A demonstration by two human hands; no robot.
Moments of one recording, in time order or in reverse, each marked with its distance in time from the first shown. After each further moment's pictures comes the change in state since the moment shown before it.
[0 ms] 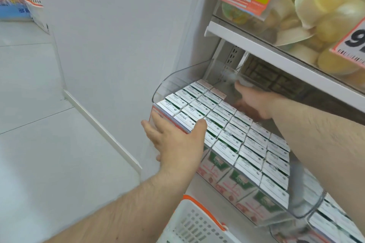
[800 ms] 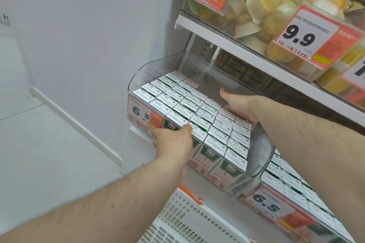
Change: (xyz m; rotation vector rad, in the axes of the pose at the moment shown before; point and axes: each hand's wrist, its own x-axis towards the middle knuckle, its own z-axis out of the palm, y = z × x) left_hand -0.024 -0.016 0.027 -0.290 -0.137 -0.376; right_hand -0.066 0.052 -0.012 -0.047 -0.101 0.087
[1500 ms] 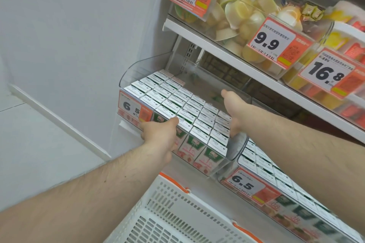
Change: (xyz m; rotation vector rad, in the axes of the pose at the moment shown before) left_hand -0.001 0.004 -0.007 -0.049 -0.052 -0.001; right_hand -0.080 0.013 0.027 0.564 0.252 0.086
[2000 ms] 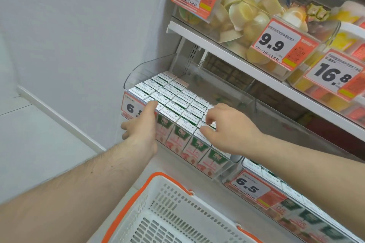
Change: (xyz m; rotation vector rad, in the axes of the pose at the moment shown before) left_hand 0.014 0.027 -0.025 -0.185 0.183 -0.041; right_hand -0.053 0.034 0.007 -1.119 0.098 -0.940
